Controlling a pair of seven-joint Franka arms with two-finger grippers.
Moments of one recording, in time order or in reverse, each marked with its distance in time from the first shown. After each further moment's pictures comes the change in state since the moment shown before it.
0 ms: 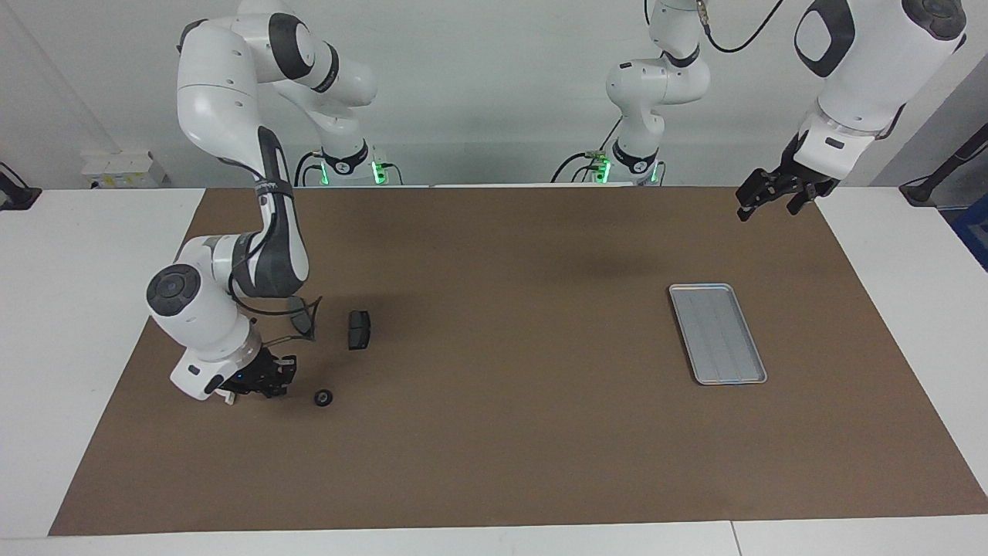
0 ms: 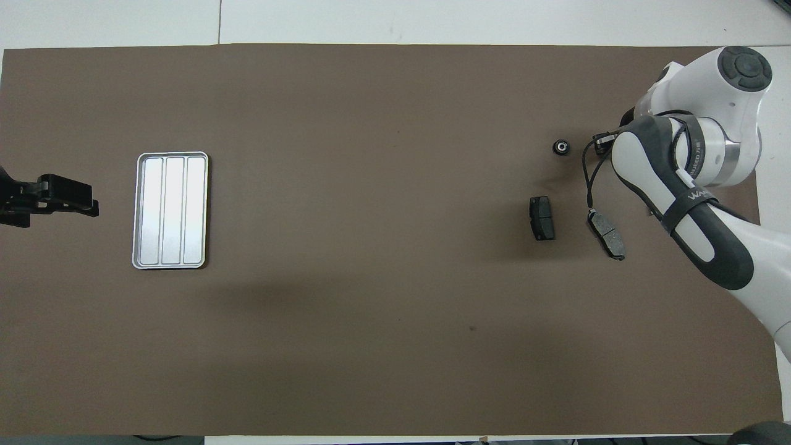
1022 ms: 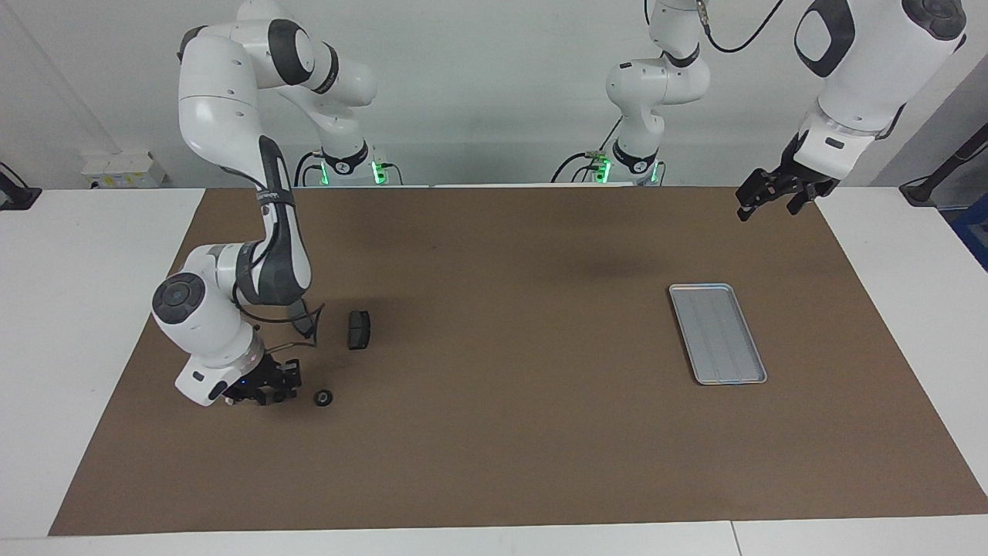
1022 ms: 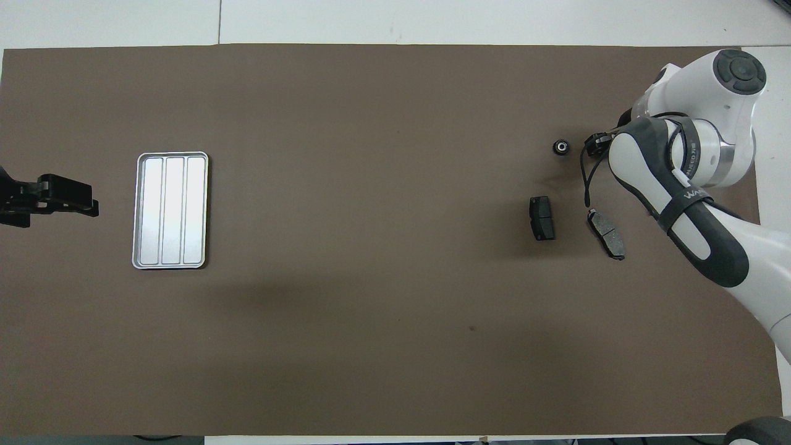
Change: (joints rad) left arm 0.000 0.000 0.000 0.000 0.000 0.000 0.000; right arm 0.000 0.012 0.001 0.002 0.000 0.017 0.000
